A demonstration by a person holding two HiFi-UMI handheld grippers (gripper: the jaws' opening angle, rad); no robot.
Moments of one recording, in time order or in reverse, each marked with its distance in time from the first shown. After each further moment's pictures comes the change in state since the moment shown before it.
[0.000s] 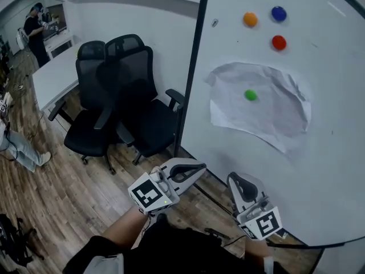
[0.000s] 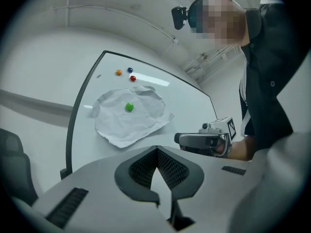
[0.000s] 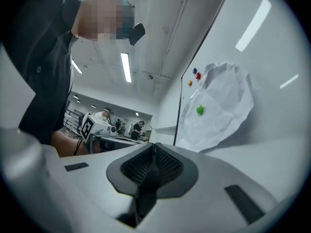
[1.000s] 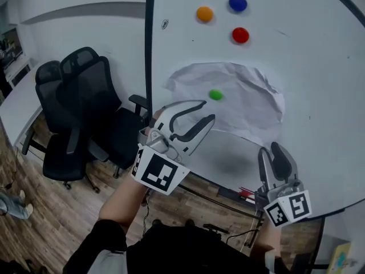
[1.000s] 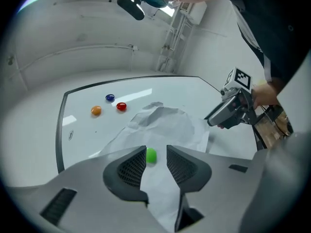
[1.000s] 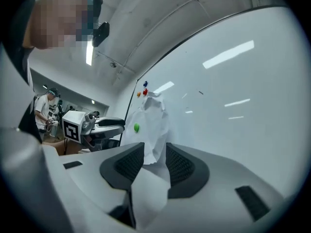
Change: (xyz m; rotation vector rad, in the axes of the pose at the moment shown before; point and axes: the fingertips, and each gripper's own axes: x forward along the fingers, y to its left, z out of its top) left arm 0.107 0.066 0.119 0.575 -0.128 0.060; right arm -0.062 -0.129 0.075 0.024 0.103 -0.572
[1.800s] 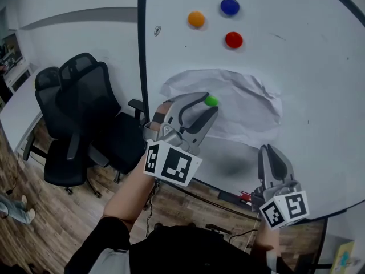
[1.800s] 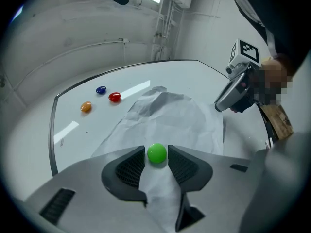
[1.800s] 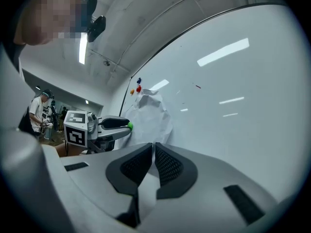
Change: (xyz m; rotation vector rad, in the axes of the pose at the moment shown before) left arm 0.039 0.011 -0.018 0.138 0.106 0.051; right arm 0.013 -0.006 -0.001 0.033 0.016 -0.064
